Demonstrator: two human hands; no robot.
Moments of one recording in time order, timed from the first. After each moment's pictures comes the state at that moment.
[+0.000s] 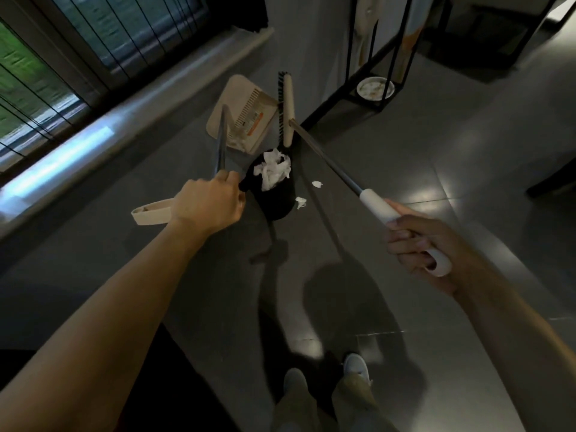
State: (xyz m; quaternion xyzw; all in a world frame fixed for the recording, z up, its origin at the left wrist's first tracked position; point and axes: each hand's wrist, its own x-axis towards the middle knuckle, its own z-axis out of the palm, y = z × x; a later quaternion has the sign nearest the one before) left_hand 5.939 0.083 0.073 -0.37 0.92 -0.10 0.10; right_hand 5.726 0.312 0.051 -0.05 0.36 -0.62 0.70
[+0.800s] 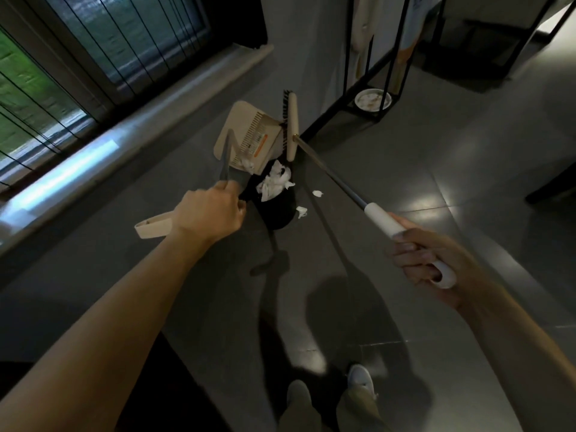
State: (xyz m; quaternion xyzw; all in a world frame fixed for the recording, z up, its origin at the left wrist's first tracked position) left_hand 5.942 0.086 0.077 -0.40 0.91 -0.06 0.06; right_hand 5.728 0.324 0.050 -0.02 0.32 -0.64 0.70
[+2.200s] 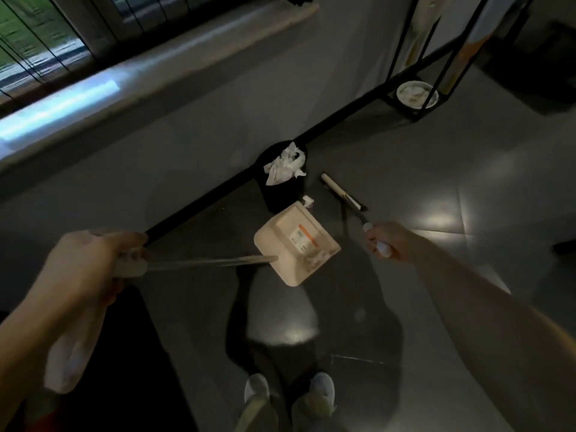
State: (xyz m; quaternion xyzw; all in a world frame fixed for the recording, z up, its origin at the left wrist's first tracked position) left_hand 6.027 0.094 0.053 -0.76 0.48 0.41 -0.16; right_hand 5.617 0.167 -0.101 -0.13 0.73 -0.28 0.61
